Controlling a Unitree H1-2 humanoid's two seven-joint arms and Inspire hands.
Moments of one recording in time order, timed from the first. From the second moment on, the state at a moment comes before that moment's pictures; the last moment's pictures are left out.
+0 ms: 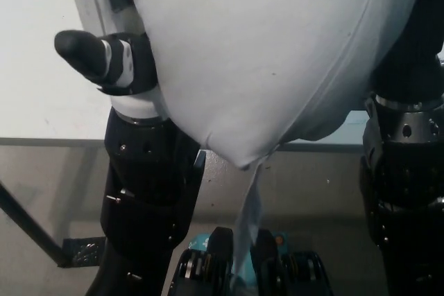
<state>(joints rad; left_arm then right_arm) -0.82 -0.11 -0.16 -0.28 0.15 -0.42 0.25 -0.76 -0.01 0.14 -0.35 -0.27 -0.15 -0.15</state>
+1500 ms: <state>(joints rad) -0.87 -0.10 -0.04 0.39 0.08 -0.44 0.28 -0.76 -0.05 0.11 0.22 -0.29 -0.10 -0.20</state>
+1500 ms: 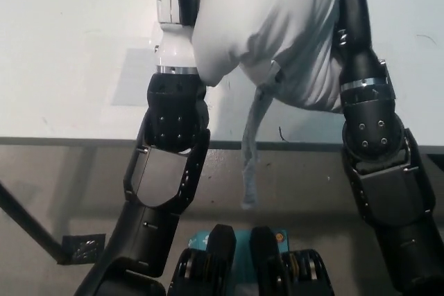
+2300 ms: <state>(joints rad) -0.93 -0.03 -0.03 0.84 0.04 -0.45 0.28 -0.83 -0.08 0.12 0.63 -0.25 -0.11 -0.14</state>
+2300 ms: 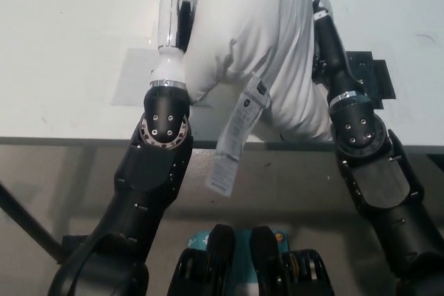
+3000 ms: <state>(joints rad) -0.93 0.01 0.01 1.10 -0.03 -0.44 0.26 -0.87 -0.07 0.09 0.72 -0.17 -0.16 -0.09</state>
